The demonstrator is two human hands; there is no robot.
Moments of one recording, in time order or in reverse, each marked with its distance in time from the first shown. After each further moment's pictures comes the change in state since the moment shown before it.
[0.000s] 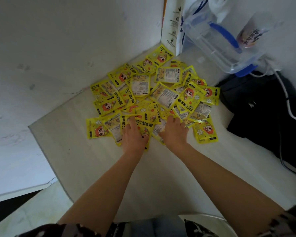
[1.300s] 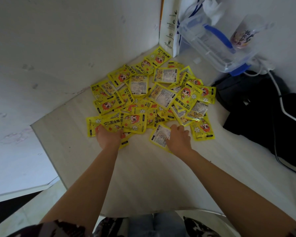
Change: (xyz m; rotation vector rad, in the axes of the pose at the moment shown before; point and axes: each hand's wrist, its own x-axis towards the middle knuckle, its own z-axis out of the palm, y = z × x) left_hand 0.016 -0.041 -0.040 -0.375 0.271 -0.458; right_hand -0.027 0.029 0.001 0.082 -0.093 0.000
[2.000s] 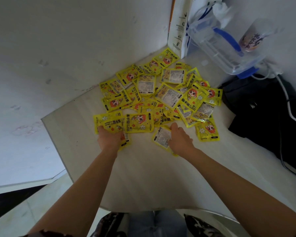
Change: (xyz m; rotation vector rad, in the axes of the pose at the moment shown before) left_hand -0.010 -0.012 -0.028 -0.120 -0.032 -0.041; right_hand -0.010 -0.010 -0.005 0.051 -0.076 -0.133
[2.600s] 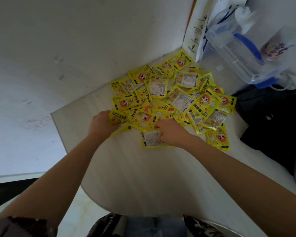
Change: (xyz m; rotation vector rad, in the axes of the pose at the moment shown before) left_hand 0.067 0.026 -0.050 0.587 -0.193 0.486; right_hand 0.028 -0.070 -0.032 -0.176 -0.159 -0.422
